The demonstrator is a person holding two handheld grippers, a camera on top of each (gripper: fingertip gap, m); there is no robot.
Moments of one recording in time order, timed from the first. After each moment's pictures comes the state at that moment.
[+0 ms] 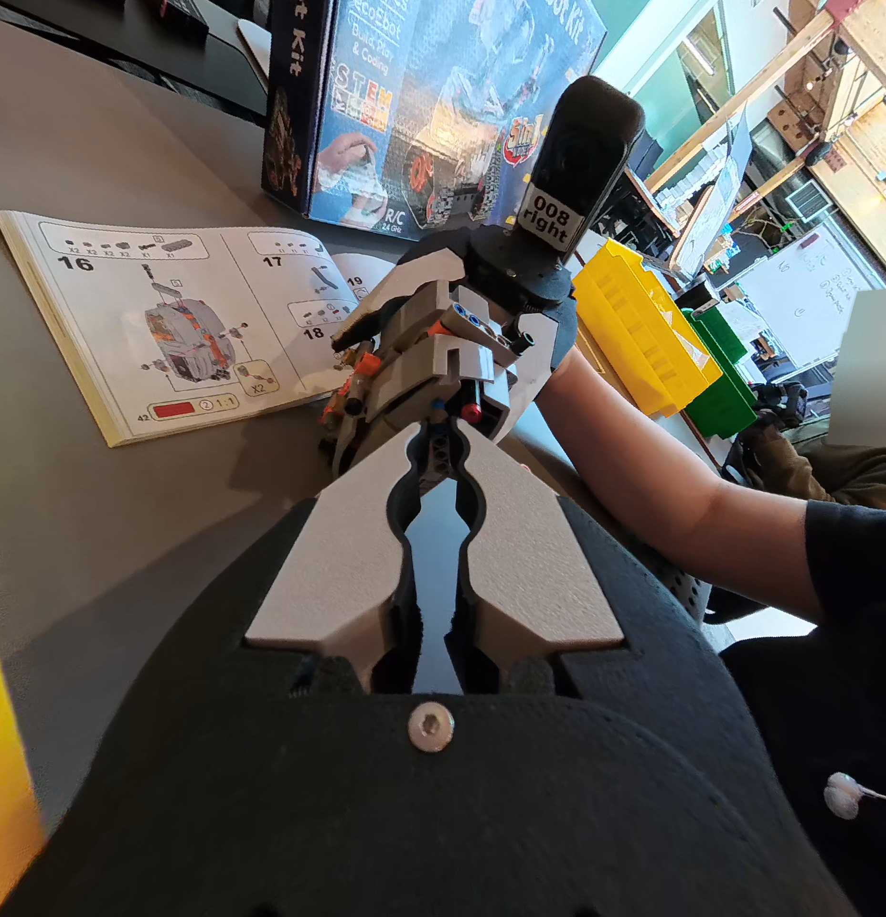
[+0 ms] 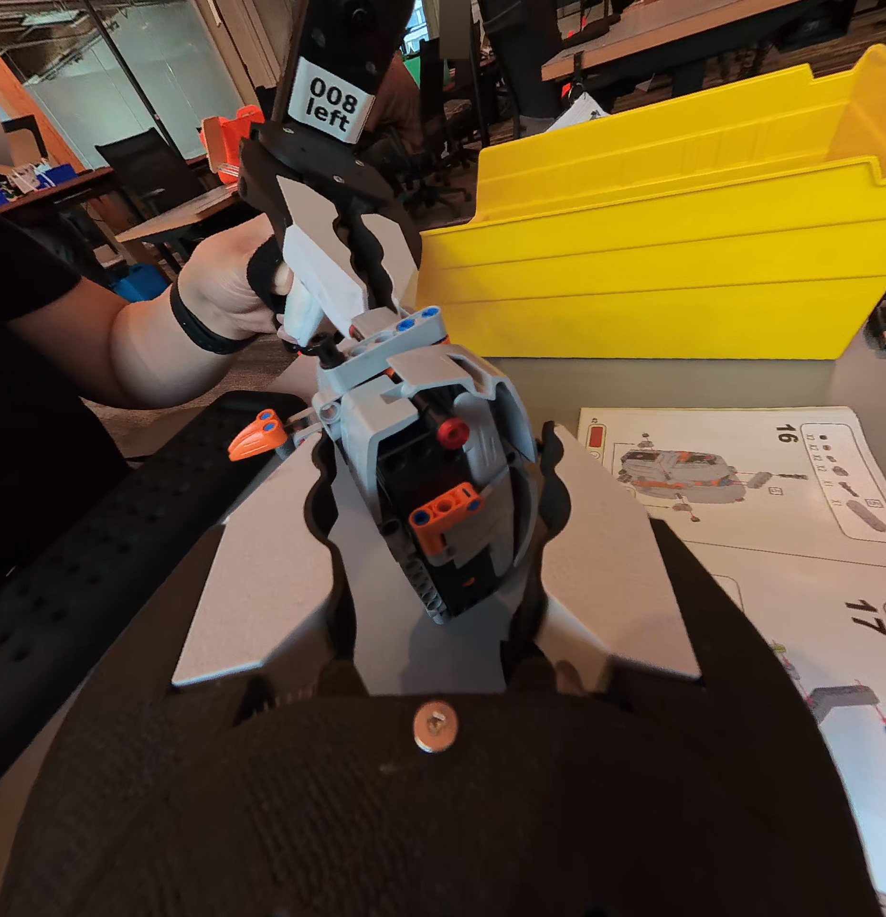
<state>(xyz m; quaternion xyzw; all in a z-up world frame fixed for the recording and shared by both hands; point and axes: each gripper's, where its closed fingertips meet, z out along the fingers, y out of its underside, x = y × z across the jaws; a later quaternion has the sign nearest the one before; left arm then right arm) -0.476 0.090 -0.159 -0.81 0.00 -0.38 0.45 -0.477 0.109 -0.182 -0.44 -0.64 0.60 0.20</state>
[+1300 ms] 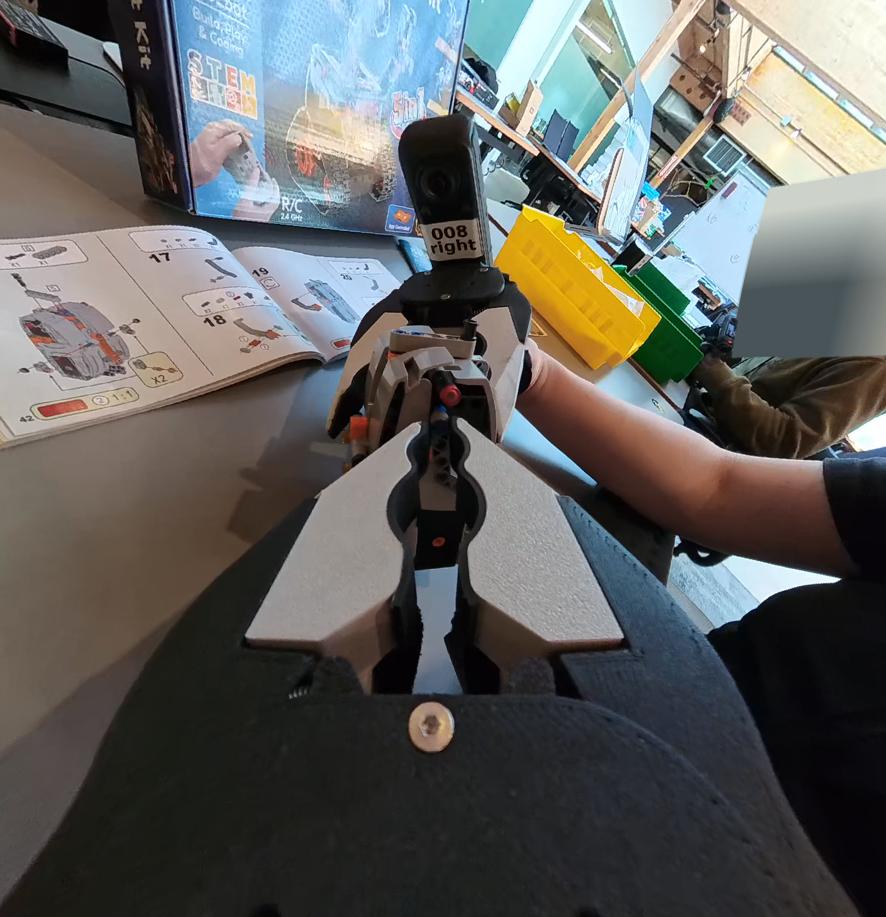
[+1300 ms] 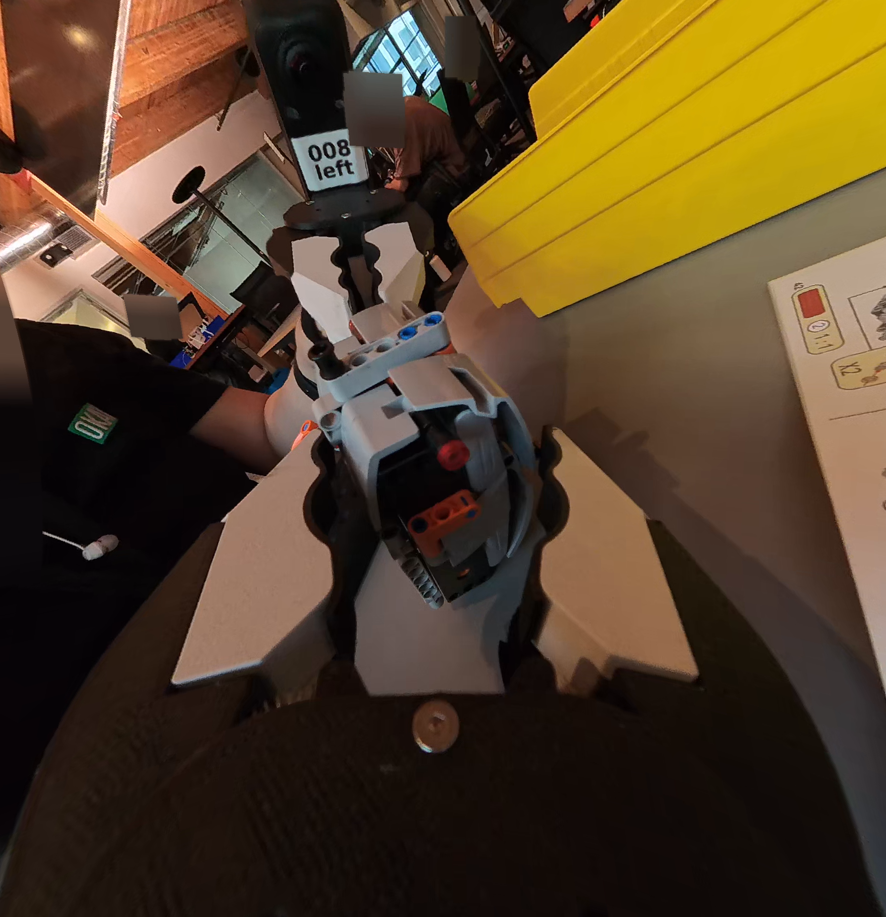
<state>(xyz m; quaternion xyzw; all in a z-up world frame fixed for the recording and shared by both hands) -0.448 0.046 -0.149 -0.77 0.09 -0.40 0.48 -0.447 0.054 -0.184 -0.52 -0.54 0.66 0.04</state>
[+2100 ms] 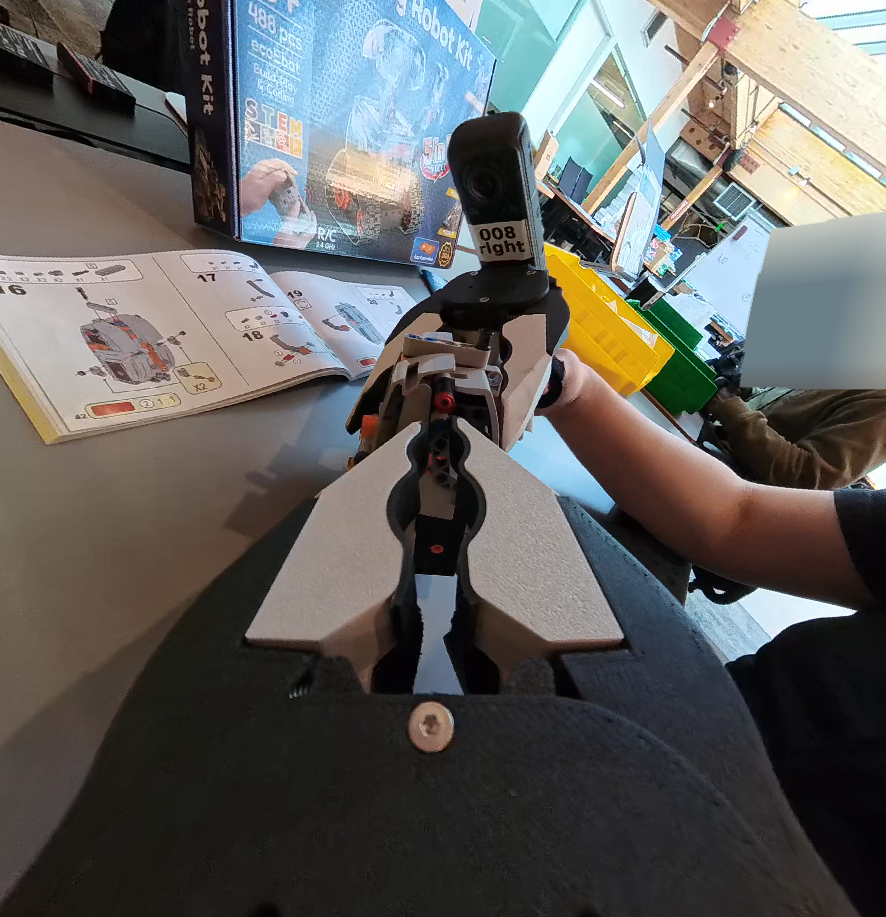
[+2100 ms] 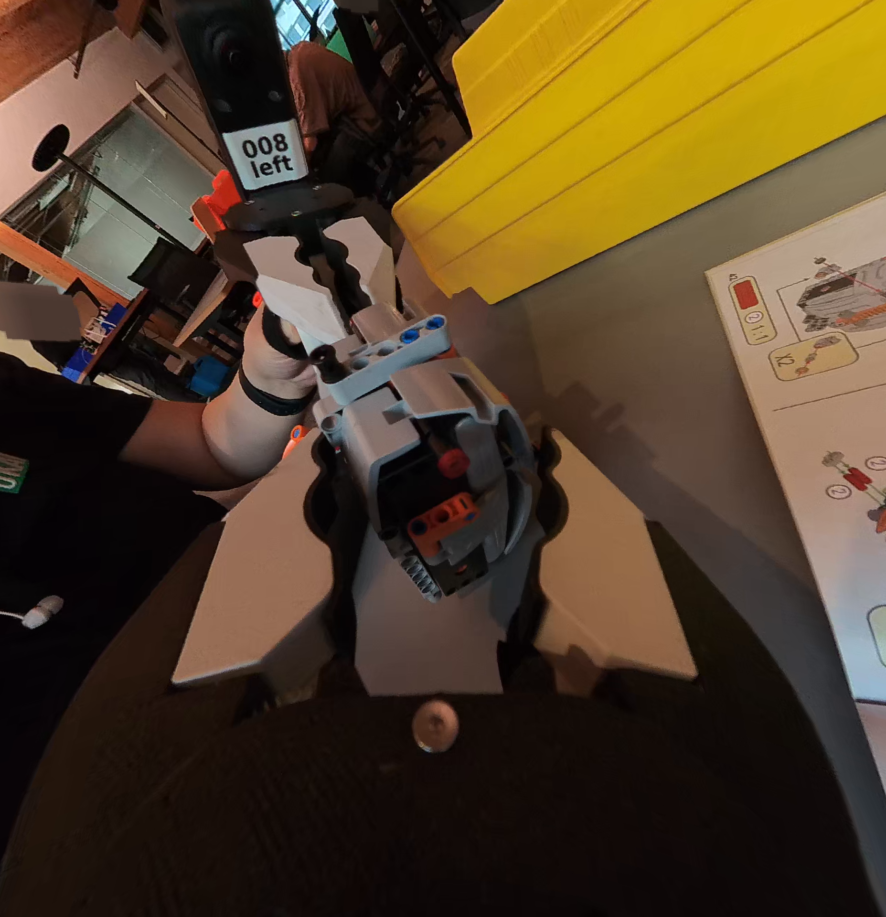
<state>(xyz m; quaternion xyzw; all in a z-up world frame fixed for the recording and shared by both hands) -0.461 0.051 -0.149 -0.77 0.06 -0.39 0.51 -0.455 0.060 -0.184 -0.58 -0.55 0.59 0.06</state>
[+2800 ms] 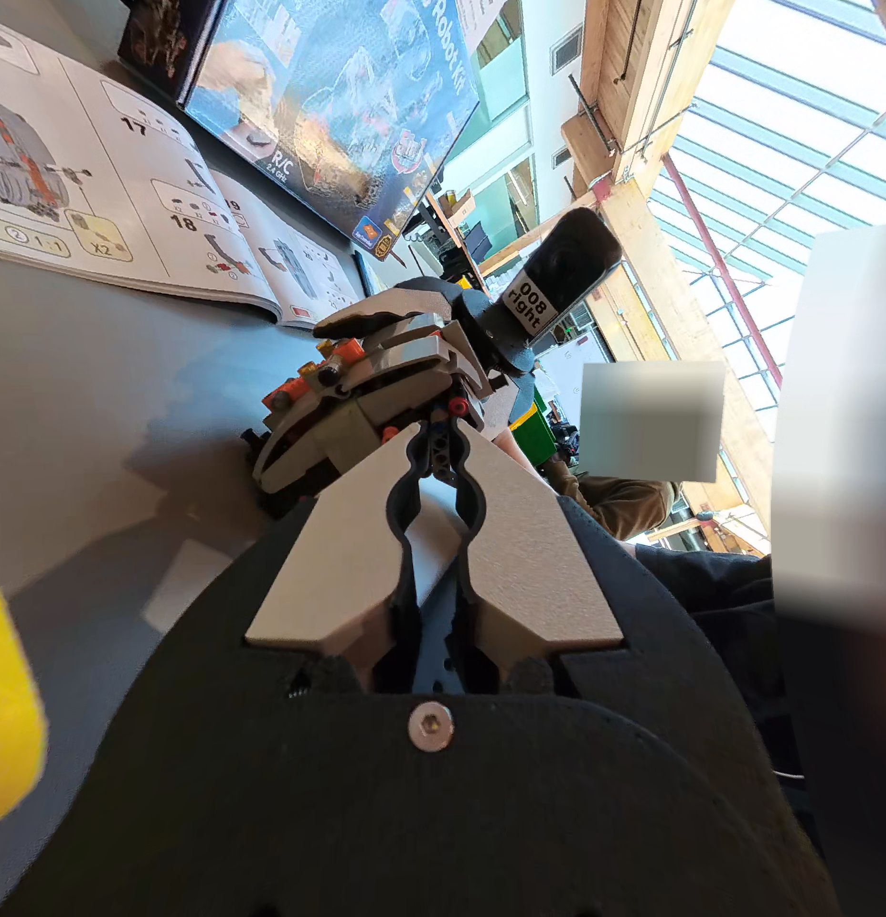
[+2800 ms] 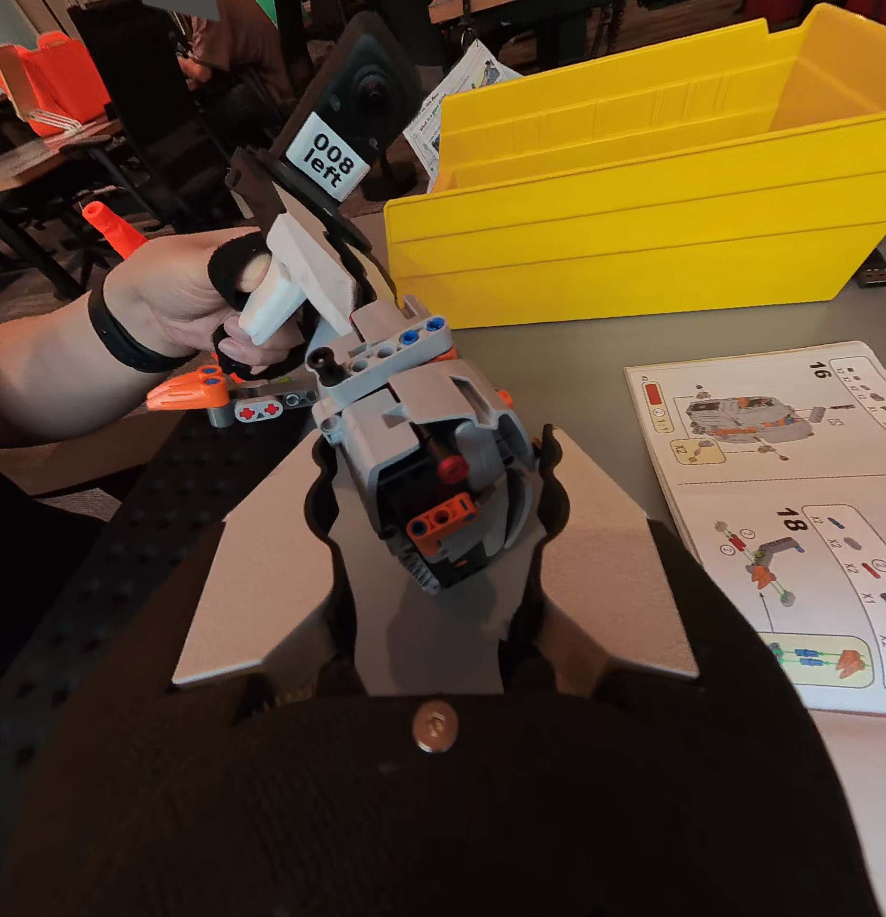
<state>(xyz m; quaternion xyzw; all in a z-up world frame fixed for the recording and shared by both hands) -0.459 0.037 -0.153 -0.71 -0.06 -0.56 0.42 -0.459 0.059 -0.183 -0.52 -0.63 0.51 0.26</state>
